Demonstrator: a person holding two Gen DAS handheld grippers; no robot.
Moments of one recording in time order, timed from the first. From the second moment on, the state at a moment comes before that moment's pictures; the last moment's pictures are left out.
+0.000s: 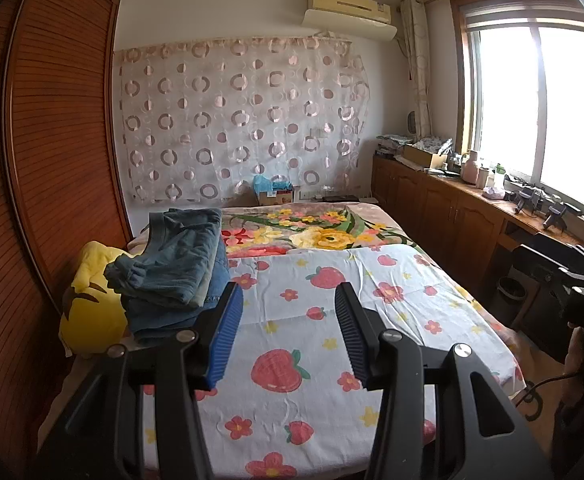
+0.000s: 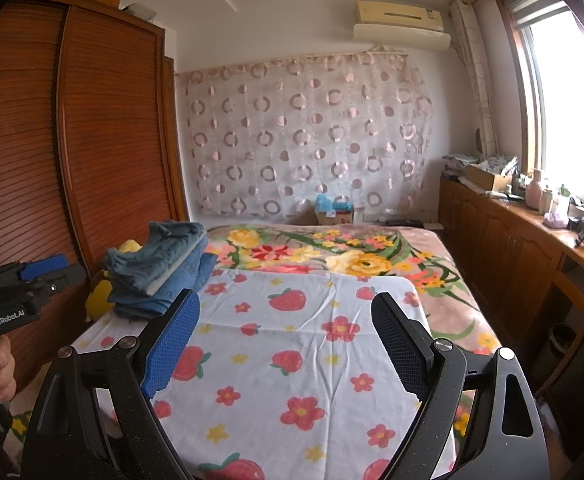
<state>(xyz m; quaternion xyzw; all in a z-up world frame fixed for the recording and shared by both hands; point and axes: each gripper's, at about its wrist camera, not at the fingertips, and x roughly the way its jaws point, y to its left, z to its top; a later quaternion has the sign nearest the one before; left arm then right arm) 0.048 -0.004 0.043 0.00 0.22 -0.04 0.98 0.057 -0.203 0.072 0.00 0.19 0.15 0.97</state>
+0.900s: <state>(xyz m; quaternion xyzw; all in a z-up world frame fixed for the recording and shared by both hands) 0.046 -0.005 0.044 0.00 0.22 -0.04 0.98 0.056 -0.203 0.072 0.00 0.19 0.15 0.97</state>
